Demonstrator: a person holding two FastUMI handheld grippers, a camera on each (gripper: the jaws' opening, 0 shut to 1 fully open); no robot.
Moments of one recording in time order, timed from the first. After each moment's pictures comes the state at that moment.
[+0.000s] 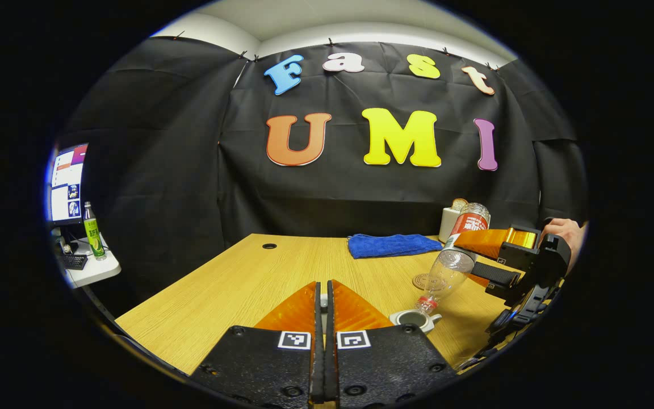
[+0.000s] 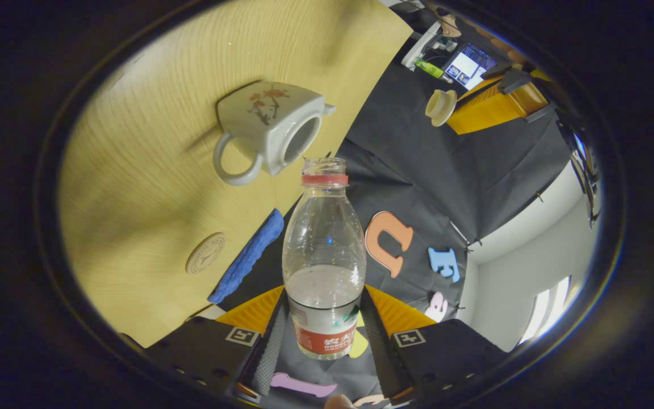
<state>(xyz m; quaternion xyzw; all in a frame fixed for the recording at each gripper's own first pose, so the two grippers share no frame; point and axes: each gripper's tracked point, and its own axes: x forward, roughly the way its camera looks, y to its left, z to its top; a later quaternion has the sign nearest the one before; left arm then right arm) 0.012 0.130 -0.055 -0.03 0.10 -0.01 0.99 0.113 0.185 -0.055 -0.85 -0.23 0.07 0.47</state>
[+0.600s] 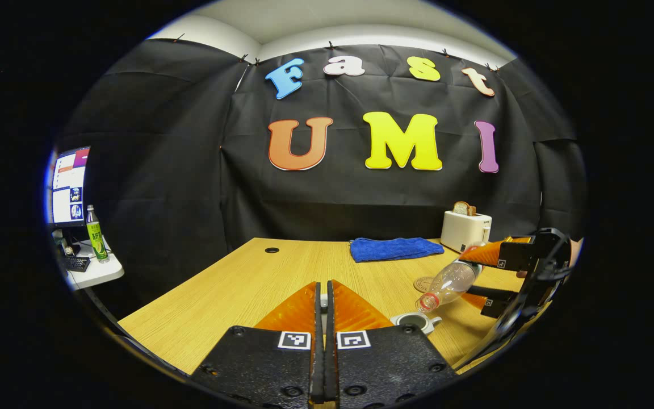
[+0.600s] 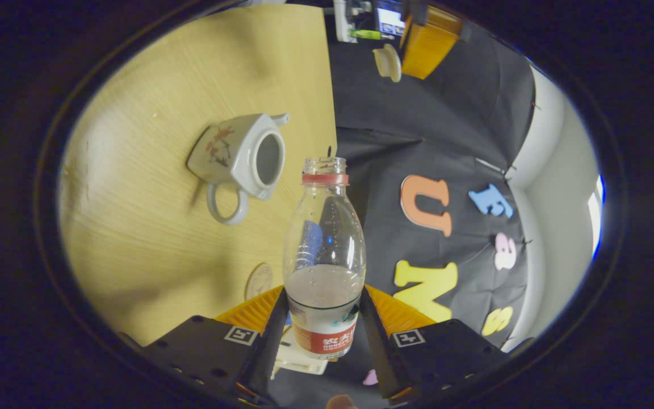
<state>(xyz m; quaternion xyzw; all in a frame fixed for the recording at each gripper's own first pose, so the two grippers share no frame) 0.011 0.133 -0.047 -0.02 0.09 0.00 1.00 0.129 0.166 -0.086 -0.70 -0.05 0.18 0.69</state>
